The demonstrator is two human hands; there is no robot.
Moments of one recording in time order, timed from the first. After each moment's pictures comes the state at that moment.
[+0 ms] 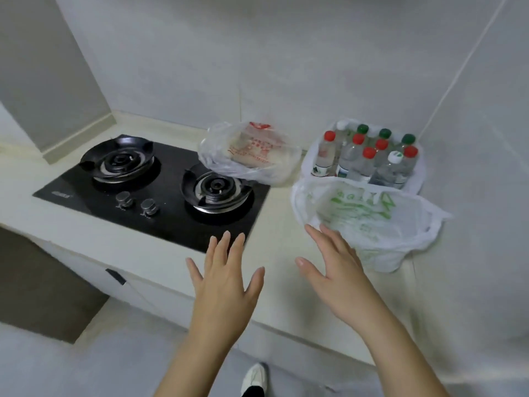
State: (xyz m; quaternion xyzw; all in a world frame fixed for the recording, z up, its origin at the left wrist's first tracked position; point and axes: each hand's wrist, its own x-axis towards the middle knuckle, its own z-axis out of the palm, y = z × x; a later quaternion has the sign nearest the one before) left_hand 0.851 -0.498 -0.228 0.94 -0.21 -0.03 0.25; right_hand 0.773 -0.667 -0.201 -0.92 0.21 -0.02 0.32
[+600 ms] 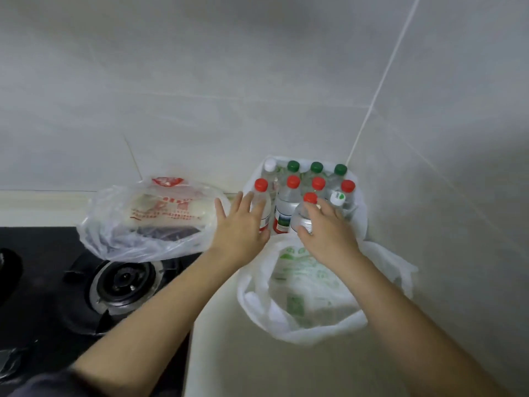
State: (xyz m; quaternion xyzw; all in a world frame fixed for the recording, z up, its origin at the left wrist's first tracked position) left_hand 1.077 -0.756 -0.212 0.85 -0.52 0.00 0.10; right_hand 0.933 -0.867 -0.199 -0.91 0.40 -0.05 0.11
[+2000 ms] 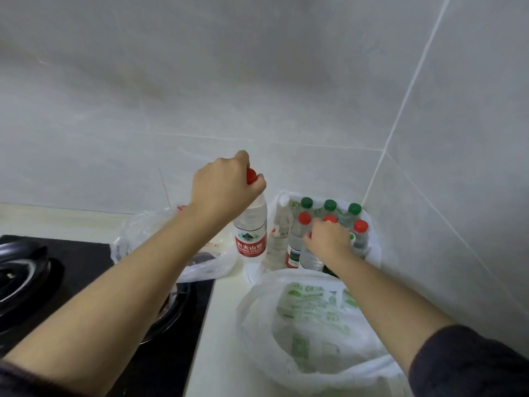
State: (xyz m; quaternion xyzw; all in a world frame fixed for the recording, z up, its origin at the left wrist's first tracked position) left_hand 1.102 -0.760 -0.073 0.87 -0.40 0.20 0.20; right_hand 0.987 -0.940 -0.203 -0.92 0.37 -0.06 -0.05
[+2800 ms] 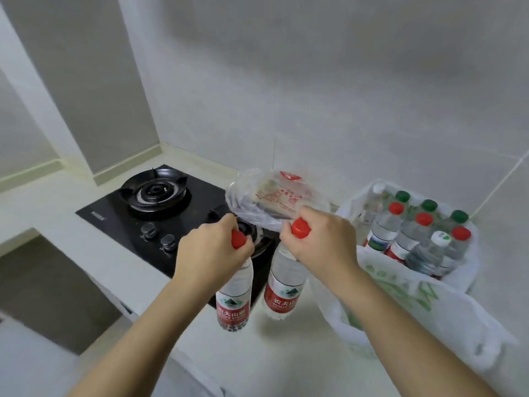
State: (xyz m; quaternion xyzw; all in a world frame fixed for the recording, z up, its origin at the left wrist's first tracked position) left_hand 0.982 -0.536 -0.153 0.96 -0.16 0.15 0.19; right_hand 0.944 -0.717 -0.154 -0.91 0.02 -0.36 0.19
